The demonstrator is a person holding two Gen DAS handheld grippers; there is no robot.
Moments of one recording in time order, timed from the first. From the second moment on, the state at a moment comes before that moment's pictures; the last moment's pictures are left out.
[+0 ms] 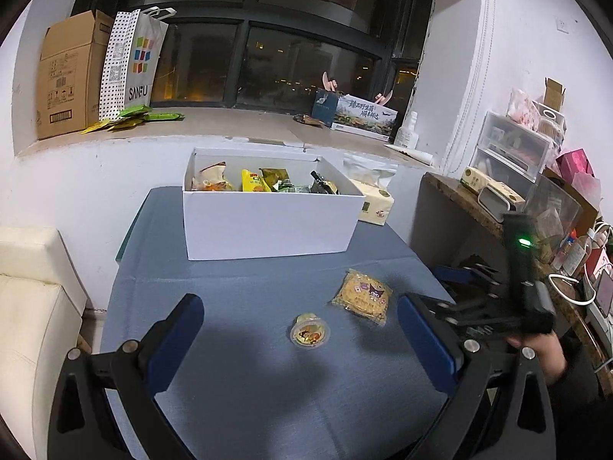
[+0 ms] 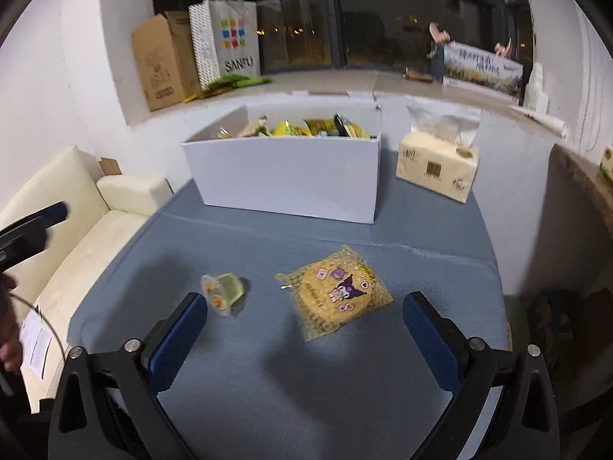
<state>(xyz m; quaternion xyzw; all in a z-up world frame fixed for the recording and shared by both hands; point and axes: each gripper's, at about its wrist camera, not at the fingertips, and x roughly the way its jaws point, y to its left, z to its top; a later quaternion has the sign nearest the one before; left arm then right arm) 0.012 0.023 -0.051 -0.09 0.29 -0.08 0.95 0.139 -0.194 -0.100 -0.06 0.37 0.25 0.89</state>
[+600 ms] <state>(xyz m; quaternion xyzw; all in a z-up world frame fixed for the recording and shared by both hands) 0.014 0.029 -0.061 -0.10 0.30 -0.08 0.94 0.226 -0.150 -0.184 -0.20 0.42 0.32 0.82</state>
